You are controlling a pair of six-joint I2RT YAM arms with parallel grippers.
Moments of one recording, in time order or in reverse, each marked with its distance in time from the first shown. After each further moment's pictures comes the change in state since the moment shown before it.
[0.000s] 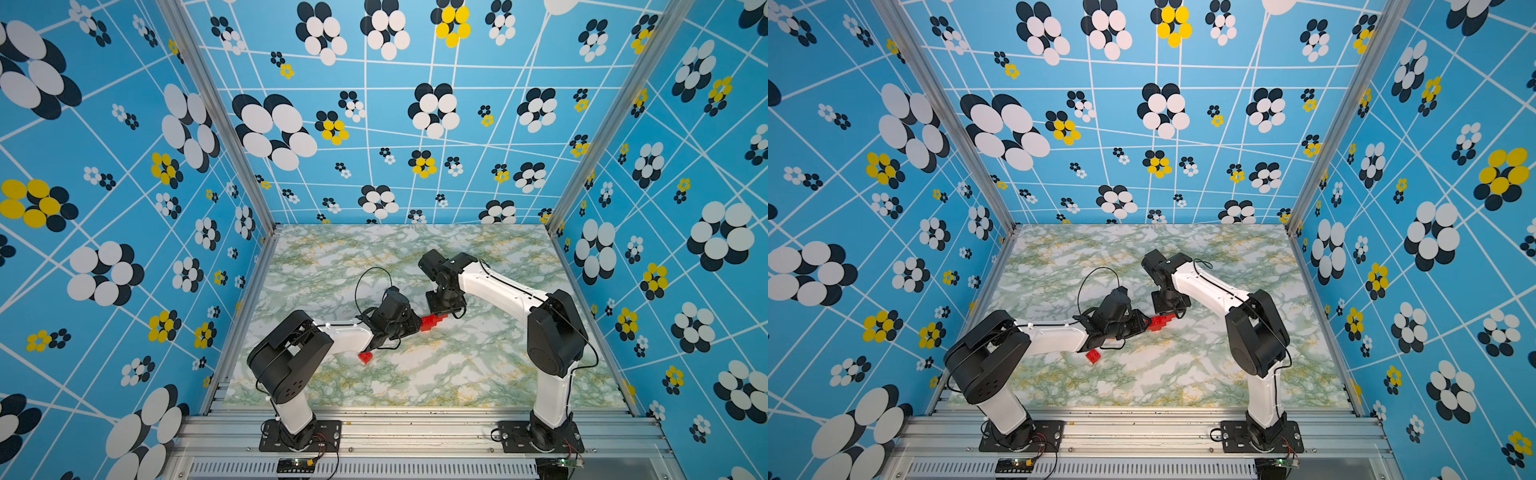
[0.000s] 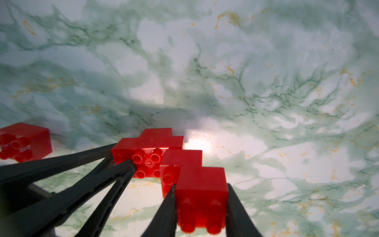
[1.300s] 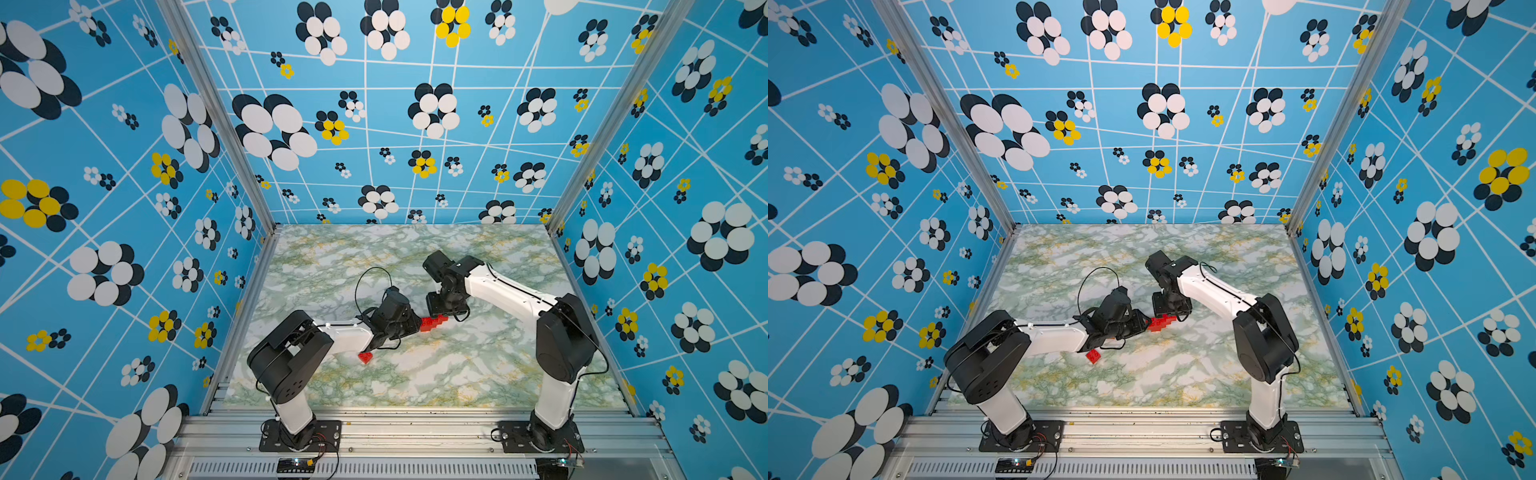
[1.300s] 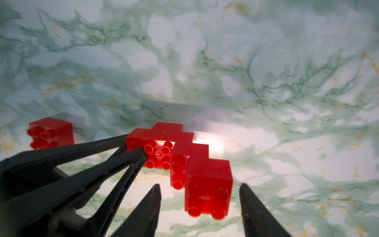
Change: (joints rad) left arm -0.001 0.000 0.000 0.000 -0.006 0.000; right arm -0.029 -0.100 -0.094 0.068 -0.080 0.042
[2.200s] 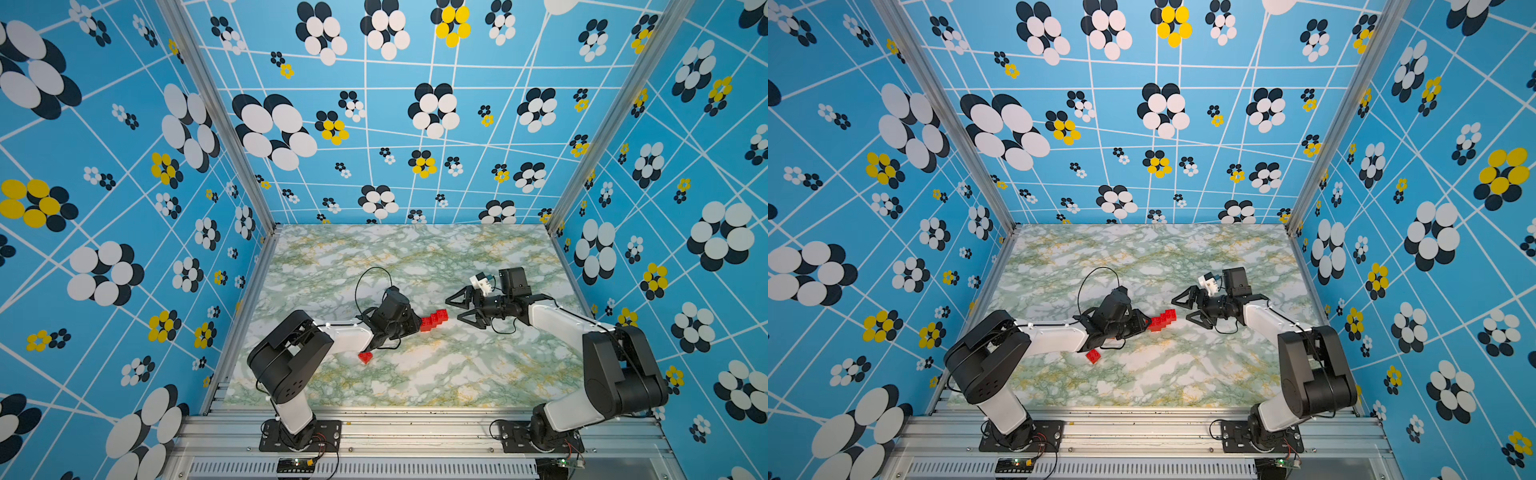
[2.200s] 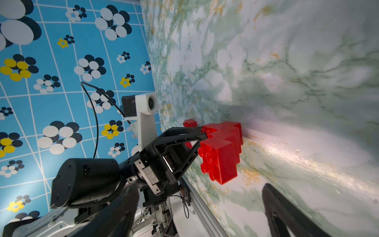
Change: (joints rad) left arm 0.000 0.002 0.001 0.002 0.000 0.001; right arm -0.443 -0.274 -0.691 0.879 -0.927 0.231
